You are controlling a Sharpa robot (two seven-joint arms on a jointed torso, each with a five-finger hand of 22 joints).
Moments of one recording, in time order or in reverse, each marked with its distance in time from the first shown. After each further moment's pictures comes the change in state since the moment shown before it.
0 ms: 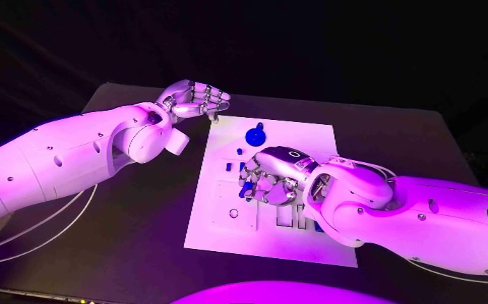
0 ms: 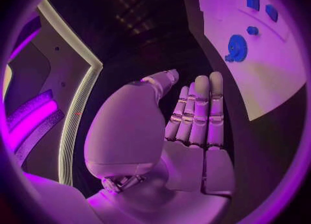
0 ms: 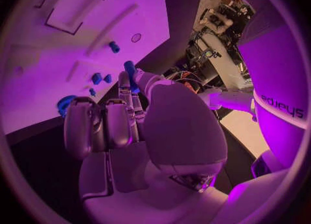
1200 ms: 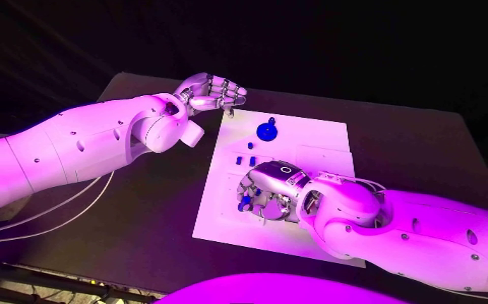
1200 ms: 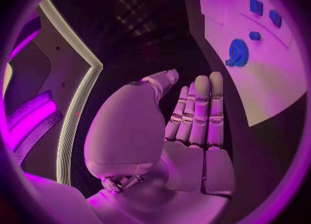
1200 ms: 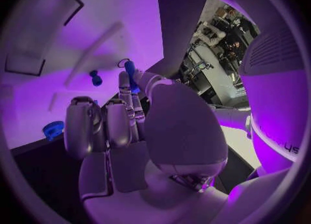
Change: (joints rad) left arm 0.000 0.008 -0.002 0.001 0.000 0.010 -0.005; left_hand 0.000 0.000 0.000 0.000 0.000 0.000 0.000 0.000 0.000 -0.004 -0.004 0.004 0.001 0.000 0.000 0.000 -0.001 0.000 0.000 0.000 0.000 -0.001; right arm -0.078 0.090 -0.010 -0.065 -0.113 0.054 0.016; right_hand -0.009 -0.009 0.012 -0.006 0.005 -0.006 0.001 0.000 0.024 0.002 0.002 -0.005 0.001 0.000 0.000 0.000 -0.002 0.000 0.000 0.000 -0.006 0.000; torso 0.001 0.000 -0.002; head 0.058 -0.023
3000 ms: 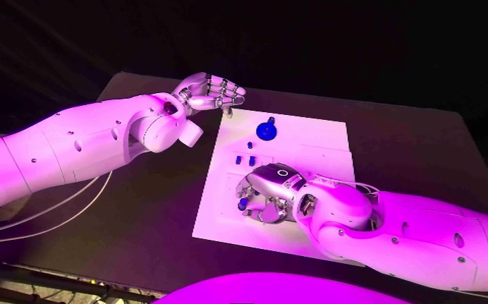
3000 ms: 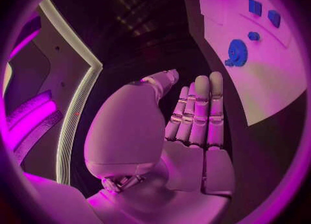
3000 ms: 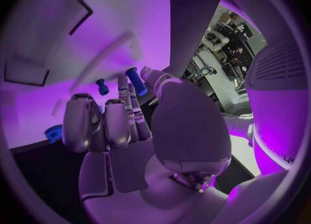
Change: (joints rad) left arm 0.000 -0.007 0.000 0.004 0.000 0.004 -0.005; left_hand 0.000 0.000 0.000 0.000 0.000 -0.005 -0.002 0.000 0.001 -0.003 0.004 0.005 0.001 -0.004 -0.004 0.004 -0.001 0.000 0.000 0.000 0.000 -0.001; right arm -0.021 0.024 -0.007 -0.036 -0.063 0.005 -0.027; right_hand -0.121 -0.091 -0.056 -0.016 0.037 -0.110 0.028 -0.069 -0.004 -0.136 0.029 -0.041 0.008 -0.003 0.011 -0.012 -0.039 0.000 -0.020 0.020 -0.089 0.000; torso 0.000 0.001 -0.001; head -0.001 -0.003
